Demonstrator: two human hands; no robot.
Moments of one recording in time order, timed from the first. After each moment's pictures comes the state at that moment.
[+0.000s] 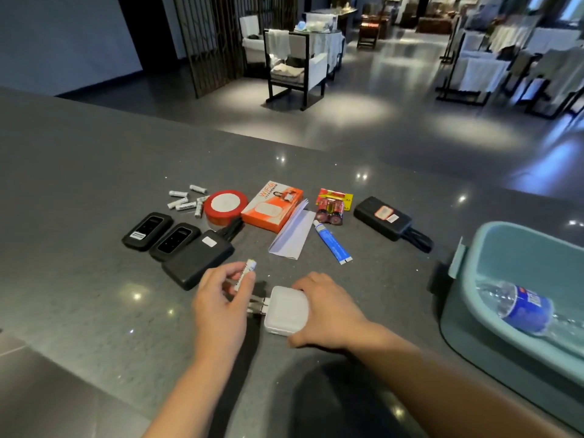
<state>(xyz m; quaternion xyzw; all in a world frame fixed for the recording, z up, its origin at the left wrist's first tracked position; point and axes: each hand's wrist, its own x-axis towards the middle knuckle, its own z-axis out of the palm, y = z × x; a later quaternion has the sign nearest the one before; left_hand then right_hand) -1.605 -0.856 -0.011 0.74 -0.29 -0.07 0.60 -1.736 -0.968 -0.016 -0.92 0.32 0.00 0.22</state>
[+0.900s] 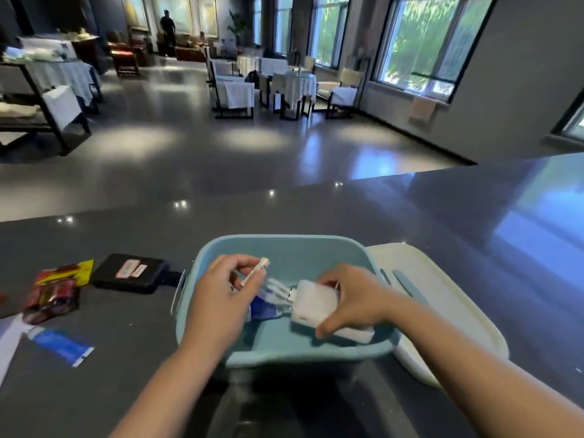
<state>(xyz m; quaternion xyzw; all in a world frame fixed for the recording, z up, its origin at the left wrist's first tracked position) -1.877 -1.038 0.055 0.52 -0.63 -0.28 0.50 -2.094 -1.034 0.081 -0.73 0.65 -0.03 0.19</state>
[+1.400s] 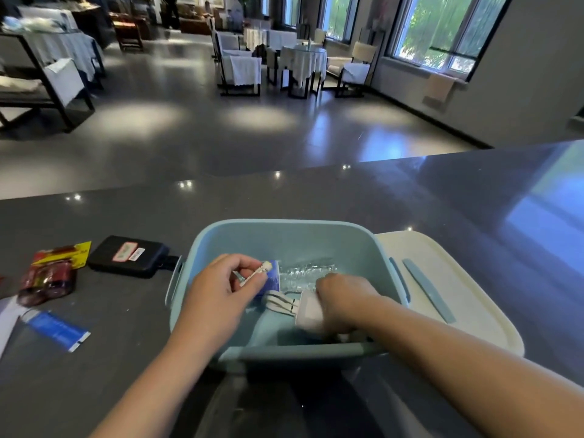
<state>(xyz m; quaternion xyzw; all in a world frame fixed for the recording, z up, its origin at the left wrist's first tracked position) -1.869 -1.046 0.037 0.54 -0.64 -0.33 0.43 -2.077 -1.065 0.024 -0.75 0.63 0.19 0.09</state>
